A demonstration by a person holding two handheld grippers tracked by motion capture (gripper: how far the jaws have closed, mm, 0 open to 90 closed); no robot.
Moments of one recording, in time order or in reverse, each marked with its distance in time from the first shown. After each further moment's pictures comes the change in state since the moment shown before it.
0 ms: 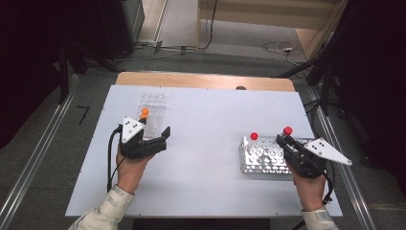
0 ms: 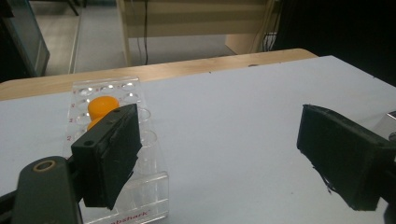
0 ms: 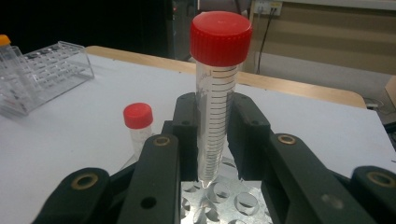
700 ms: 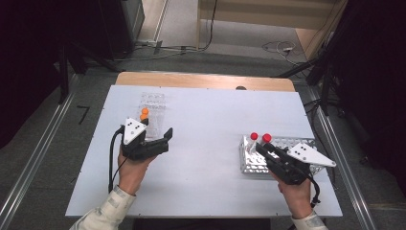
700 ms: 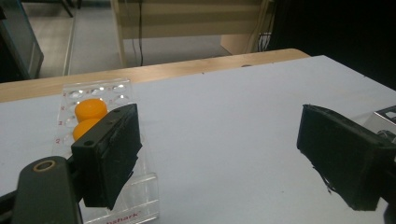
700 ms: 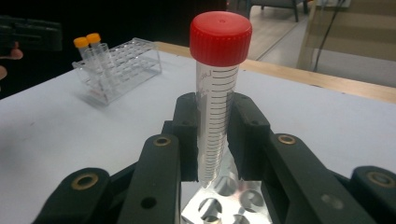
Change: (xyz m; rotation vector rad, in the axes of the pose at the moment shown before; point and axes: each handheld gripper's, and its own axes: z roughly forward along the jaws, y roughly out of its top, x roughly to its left) left arm -0.008 0.001 -0.001 -0.002 -0.023 0.009; right arm 0.045 0.004 0.005 0.031 0.208 -0.010
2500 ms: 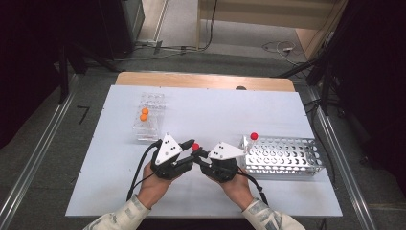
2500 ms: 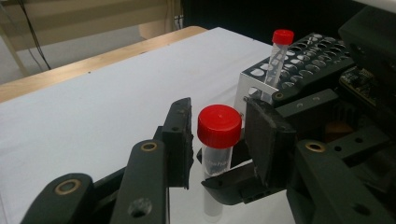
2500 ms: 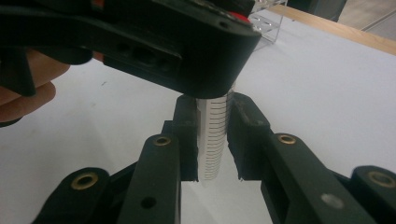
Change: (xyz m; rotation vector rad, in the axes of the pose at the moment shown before) left arm -0.071 -0.014 0.004 0.054 -0.318 0.177; right arm 0.104 -0.010 0.118 0.166 0.250 -0.157
